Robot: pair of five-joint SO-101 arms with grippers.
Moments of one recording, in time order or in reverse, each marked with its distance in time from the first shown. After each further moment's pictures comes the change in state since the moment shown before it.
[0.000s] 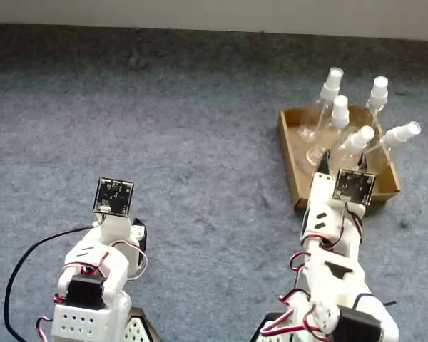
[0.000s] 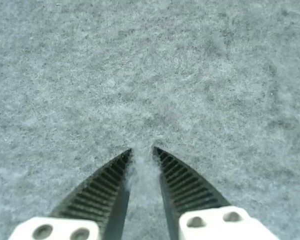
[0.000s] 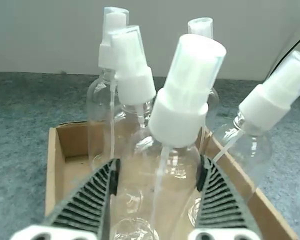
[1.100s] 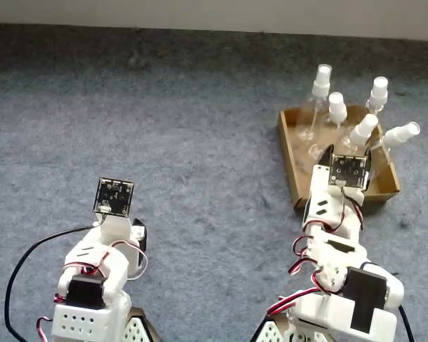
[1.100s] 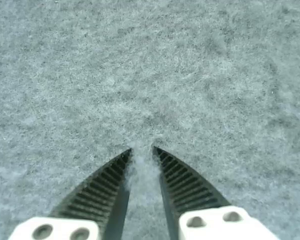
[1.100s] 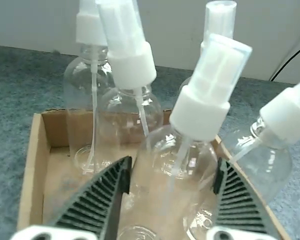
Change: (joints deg) left arm 0.0 0.0 0.3 0.0 0.0; right arm 0.2 15.5 -9.7 -2.5 5.3
